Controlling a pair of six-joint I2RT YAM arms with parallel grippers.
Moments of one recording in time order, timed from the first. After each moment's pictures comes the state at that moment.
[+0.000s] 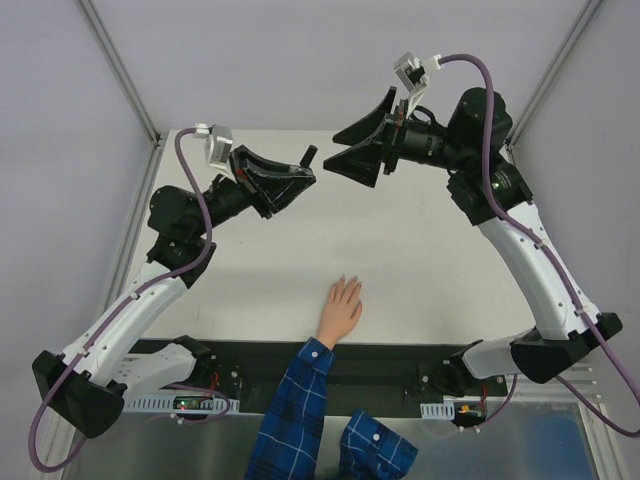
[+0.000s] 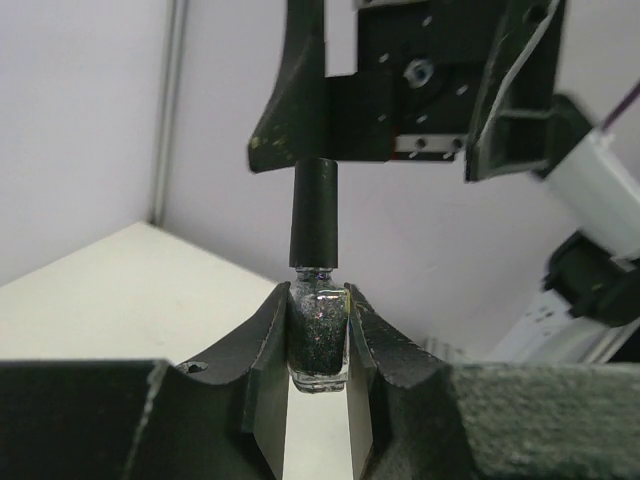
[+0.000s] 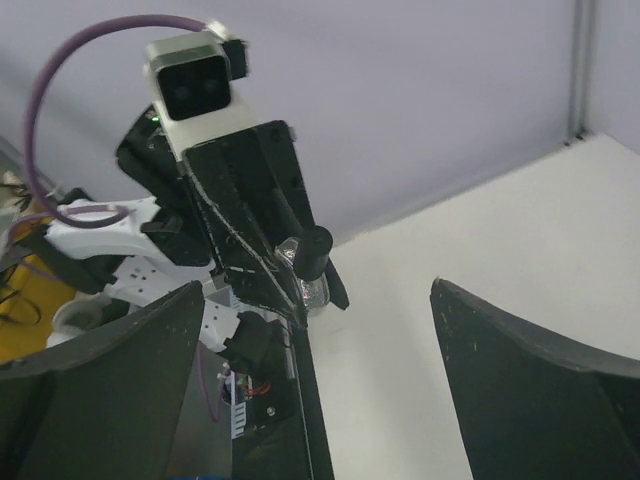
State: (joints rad) left arm -0.52 1.02 0.99 0.45 0.59 -0.56; right arm 0.56 1.39 1.79 -0.36 -0.75 0.41
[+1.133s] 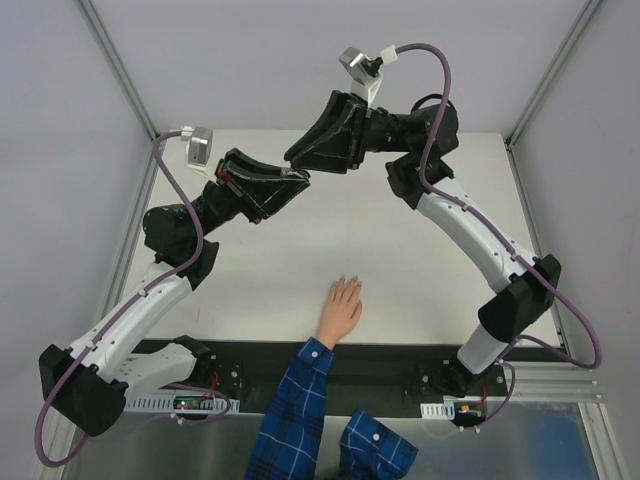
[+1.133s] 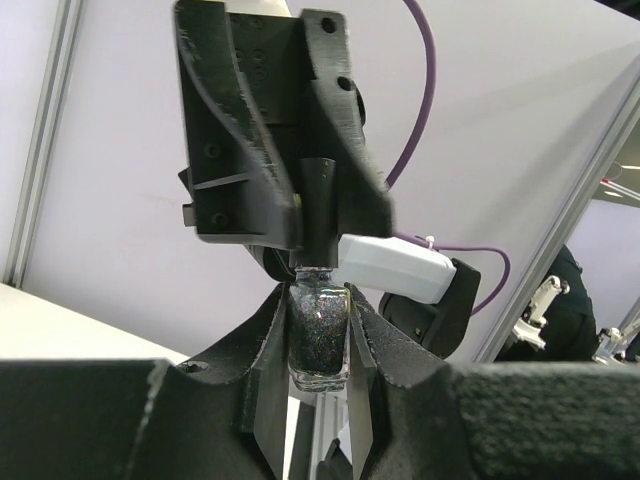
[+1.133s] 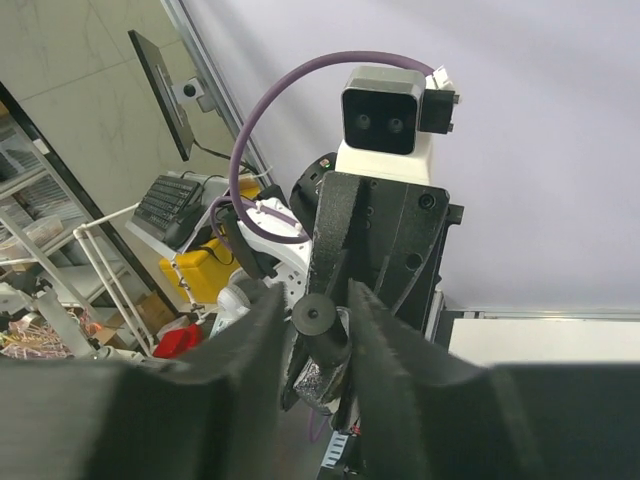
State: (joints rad) left arm -0.50 1.02 0.91 0.87 0.64 -0.98; right arm 0.66 1.66 1.75 0.69 -1.11 1.10
